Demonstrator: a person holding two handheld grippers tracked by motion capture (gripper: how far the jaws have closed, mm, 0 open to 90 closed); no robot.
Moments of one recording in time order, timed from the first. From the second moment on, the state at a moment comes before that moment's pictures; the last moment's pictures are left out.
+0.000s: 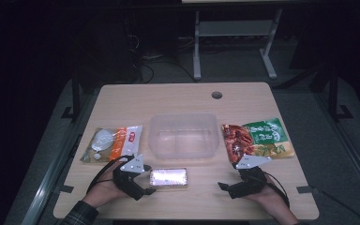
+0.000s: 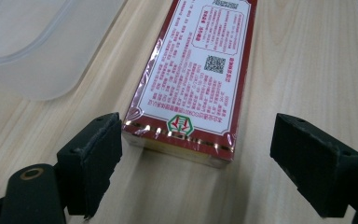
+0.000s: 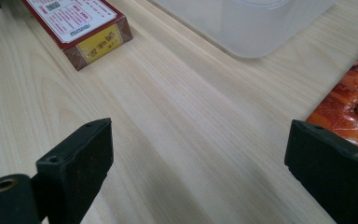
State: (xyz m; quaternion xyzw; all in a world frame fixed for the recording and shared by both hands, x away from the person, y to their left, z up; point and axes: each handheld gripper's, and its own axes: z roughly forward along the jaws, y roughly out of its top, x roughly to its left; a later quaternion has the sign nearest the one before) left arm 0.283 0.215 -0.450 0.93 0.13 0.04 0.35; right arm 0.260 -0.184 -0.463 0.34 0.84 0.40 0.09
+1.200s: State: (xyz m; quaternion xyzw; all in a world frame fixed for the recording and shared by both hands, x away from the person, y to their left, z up) left arm 0.297 0.199 -0.464 0.93 0.10 0.02 0.35; right arm 0.259 -0.185 -0.463 0.34 0.85 0.40 0.10
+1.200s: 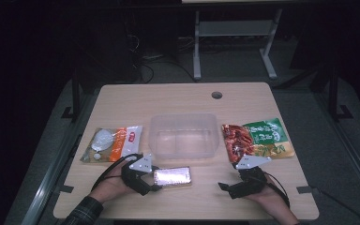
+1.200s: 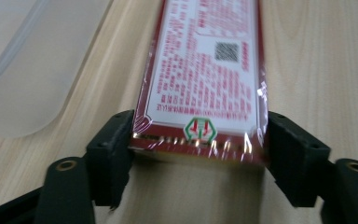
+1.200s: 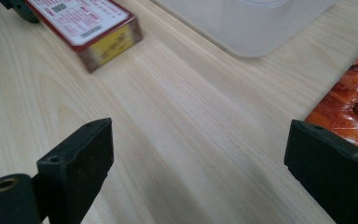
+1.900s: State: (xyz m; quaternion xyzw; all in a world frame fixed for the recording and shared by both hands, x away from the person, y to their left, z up) left arm 0.294 0.195 -0.460 0.93 0.11 0.01 0.35; right arm 0.259 -0.184 -0.462 0.34 0.85 0.40 0.10
